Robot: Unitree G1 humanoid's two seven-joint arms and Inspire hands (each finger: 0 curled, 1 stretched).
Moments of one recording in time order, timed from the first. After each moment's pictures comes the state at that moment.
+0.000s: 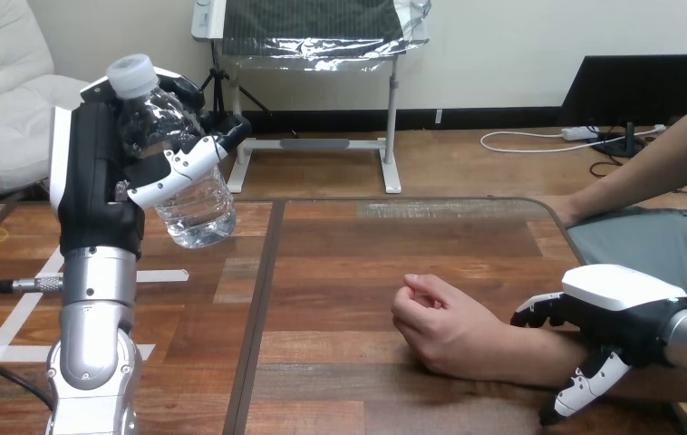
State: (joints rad) left arm -0.25 0.17 0.14 0.17 0.00 -0.37 0.05; right arm -0.26 -0.82 0.22 0.39 -0.63 -0.36 0.44
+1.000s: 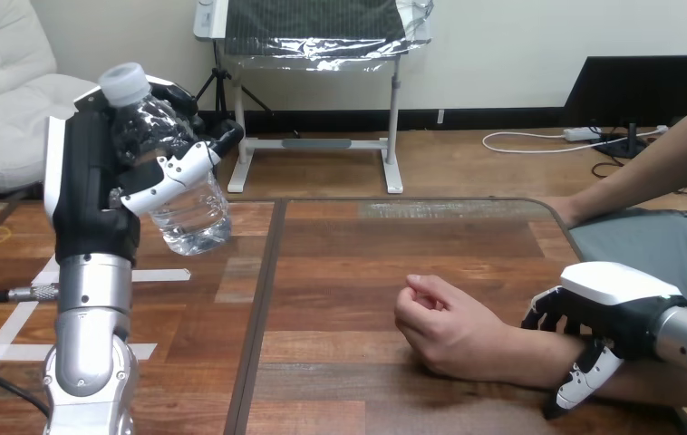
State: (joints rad) left arm -0.23 0.17 0.15 0.15 -0.02 -0.34 0.06; right arm -0.34 -0.78 0.29 0.53 -0.66 -0.33 0.37
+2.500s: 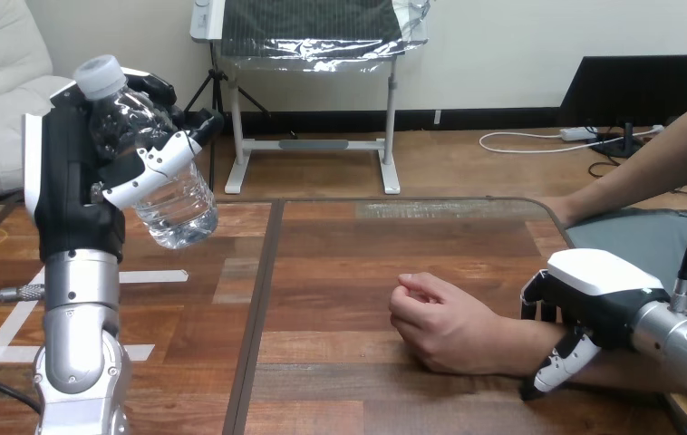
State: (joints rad) left arm -0.23 0.16 0.18 0.12 -0.03 -0.31 0.07; right arm -0.38 -0.71 0.35 0.61 -0.68 -0.29 0.20
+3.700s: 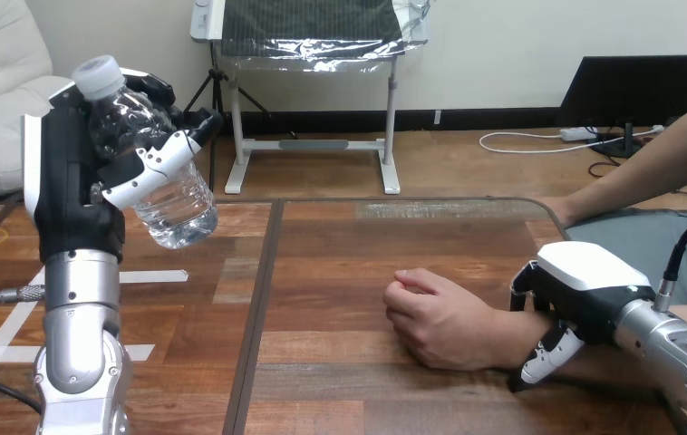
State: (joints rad) left arm -0.23 0.16 0.18 0.12 -0.03 -0.31 0.07; right arm -0.38 -0.67 0.37 0.59 -0.69 -0.25 0.15
